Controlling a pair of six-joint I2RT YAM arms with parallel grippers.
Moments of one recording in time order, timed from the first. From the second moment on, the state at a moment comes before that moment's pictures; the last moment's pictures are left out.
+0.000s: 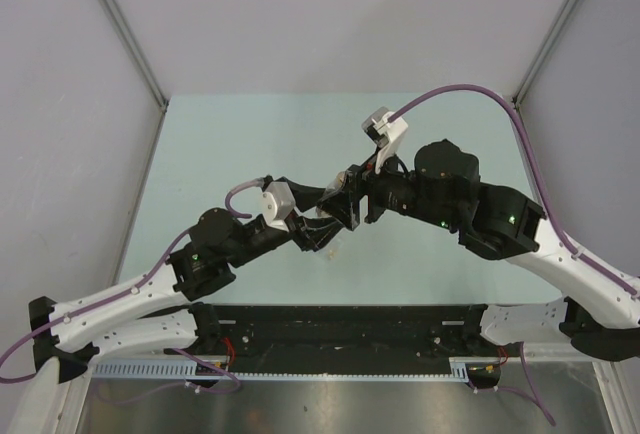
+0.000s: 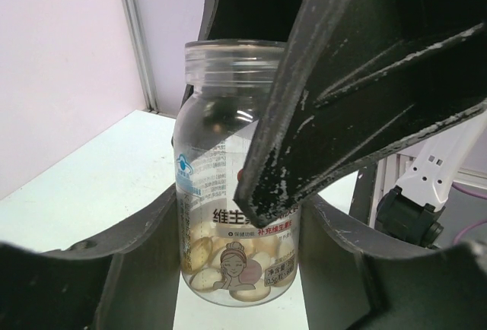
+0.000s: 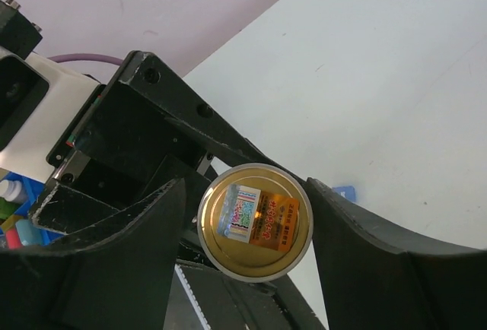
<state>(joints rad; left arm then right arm) -1.10 0.84 0.79 0.29 0.06 -0.02 1.11 1.17 1.58 -0.63 0.06 0.34</state>
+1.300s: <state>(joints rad) -1.10 0.83 0.78 0.28 0.06 -0.02 1.10 1.12 1.51 -0.59 0.02 0.33</state>
